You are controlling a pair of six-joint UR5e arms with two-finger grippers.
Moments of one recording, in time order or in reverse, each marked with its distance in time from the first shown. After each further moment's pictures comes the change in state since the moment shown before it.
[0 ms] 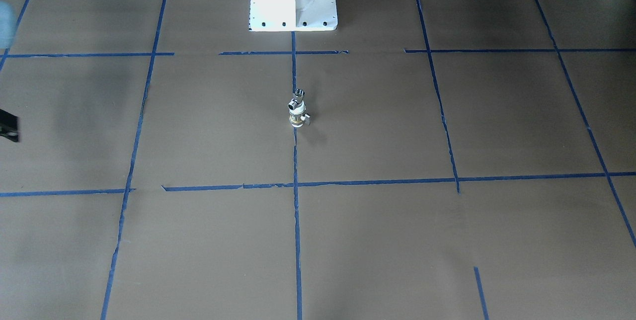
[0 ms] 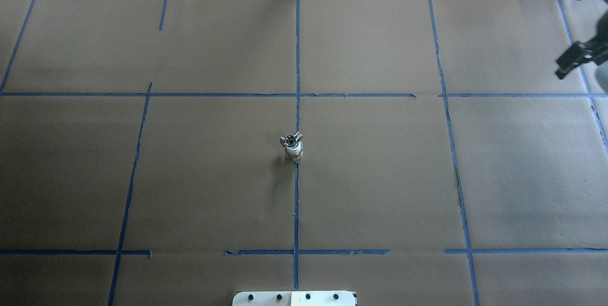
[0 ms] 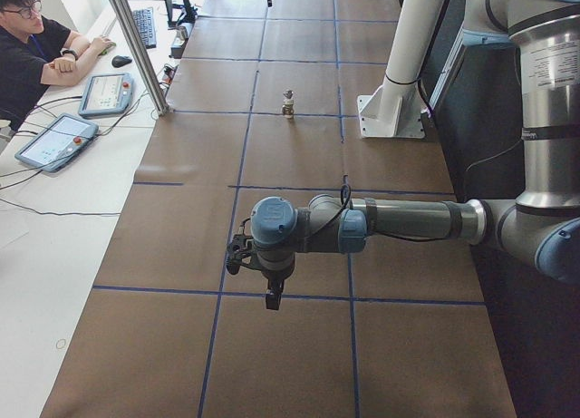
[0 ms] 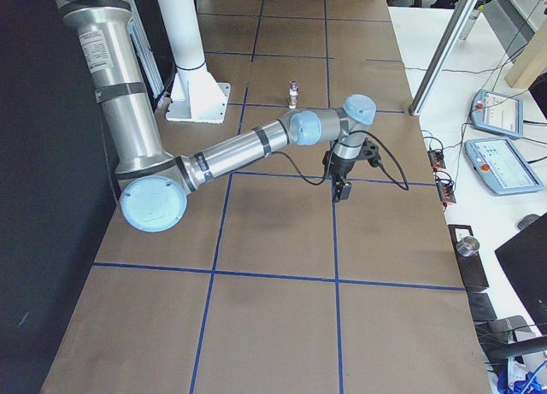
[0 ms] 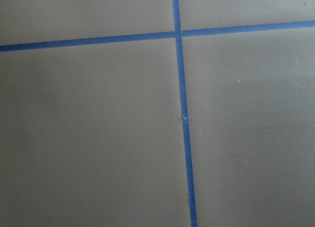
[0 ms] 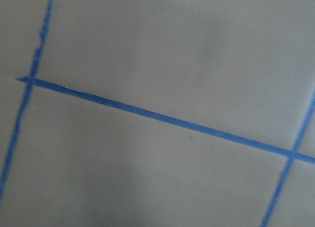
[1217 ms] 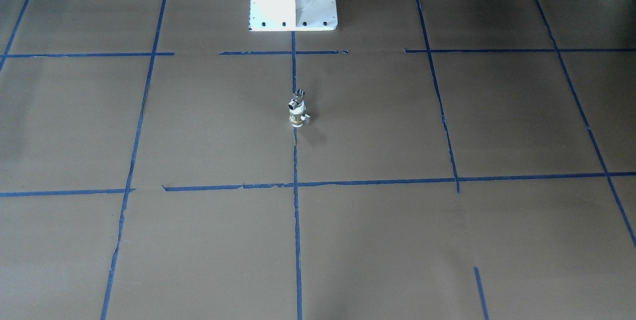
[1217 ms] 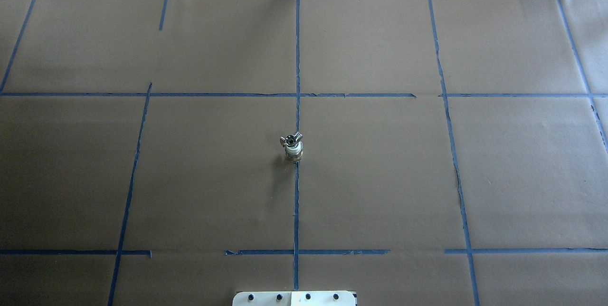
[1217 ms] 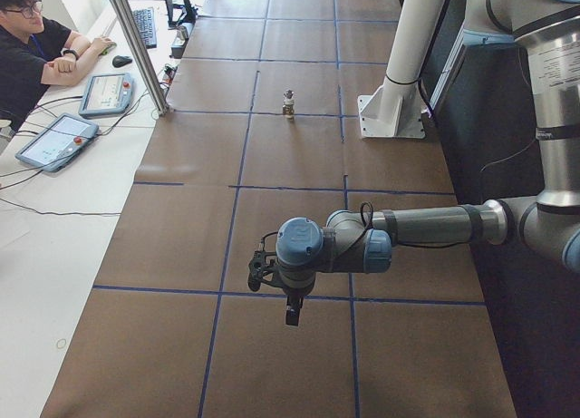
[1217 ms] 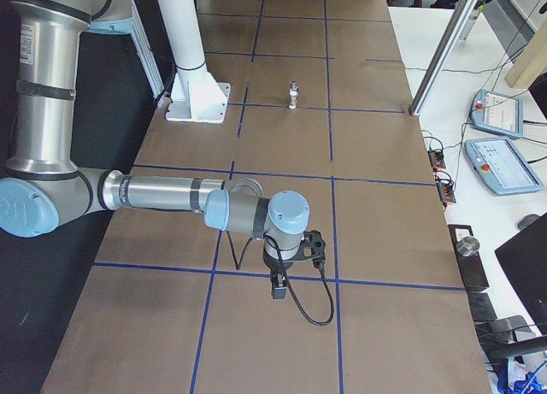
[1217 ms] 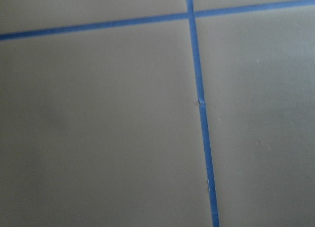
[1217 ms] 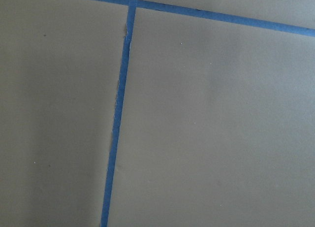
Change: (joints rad) left arm -0.004 0.098 0.002 -0.078 0.002 -0.002; right arm 0.274 -0.357 -0.017 0.163 0.025 -0.175
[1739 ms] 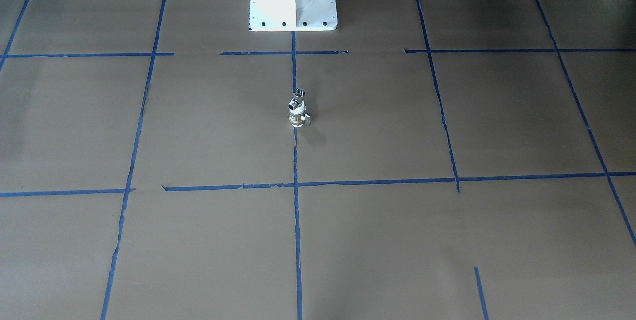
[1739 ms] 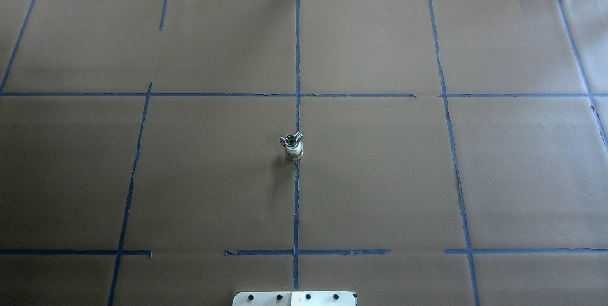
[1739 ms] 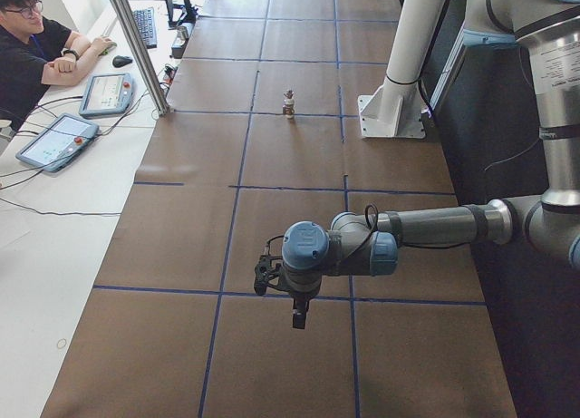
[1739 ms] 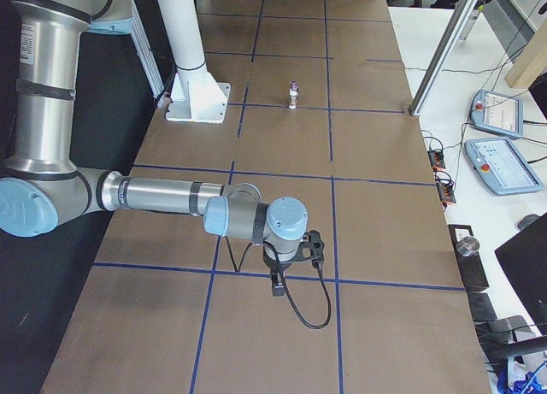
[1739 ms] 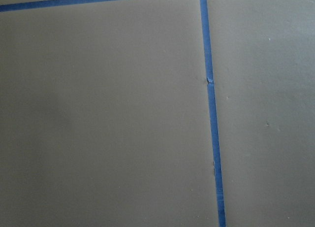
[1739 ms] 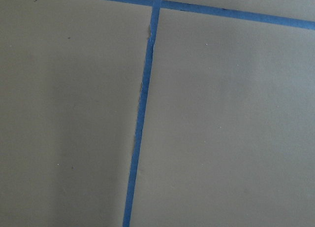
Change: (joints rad) left arm 0.001 0.012 -0.001 0.002 0.002 -0.001; right arm -0.020 -0.003 -0.017 0.018 0.078 0.005
